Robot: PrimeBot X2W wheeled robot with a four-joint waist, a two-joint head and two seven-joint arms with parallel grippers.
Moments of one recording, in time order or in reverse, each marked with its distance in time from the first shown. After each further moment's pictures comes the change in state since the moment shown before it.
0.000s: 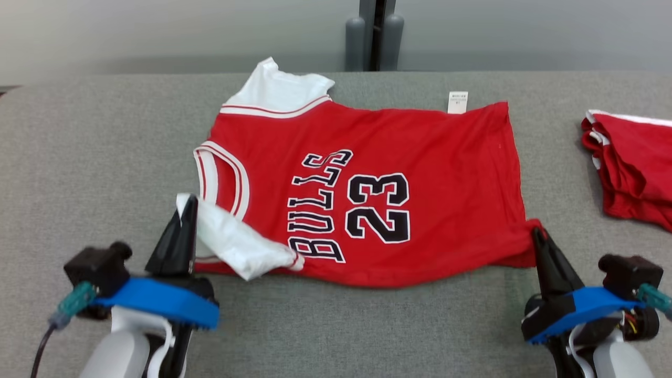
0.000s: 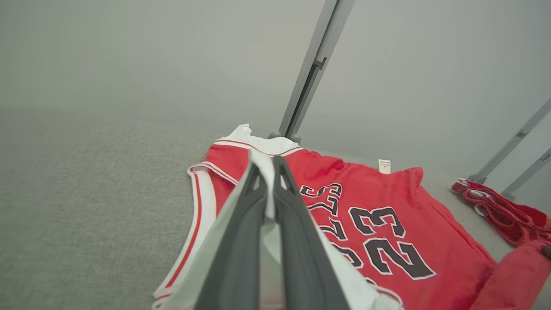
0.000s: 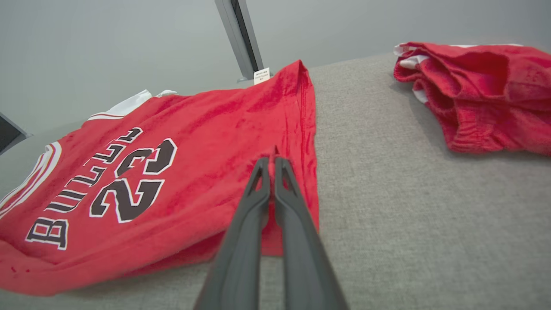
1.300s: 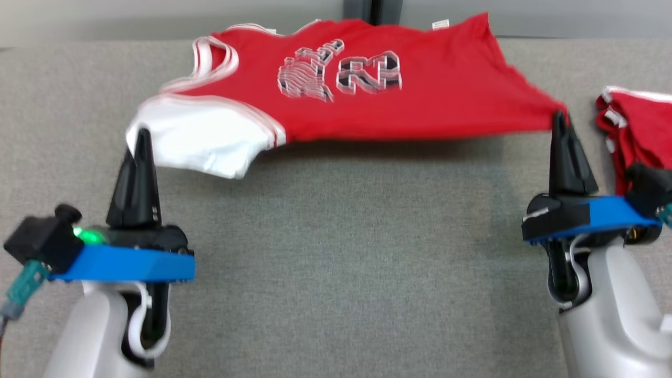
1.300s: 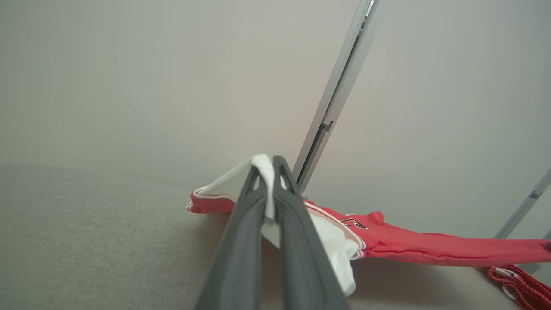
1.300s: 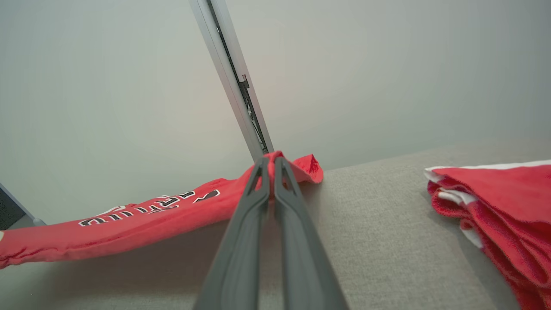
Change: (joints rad) left arm -0.161 -0.033 0.088 0.013 0.011 -0.013 -0.123; right arm -0.378 0.001 -0.010 0.198 0.028 0.000 -0.222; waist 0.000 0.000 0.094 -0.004
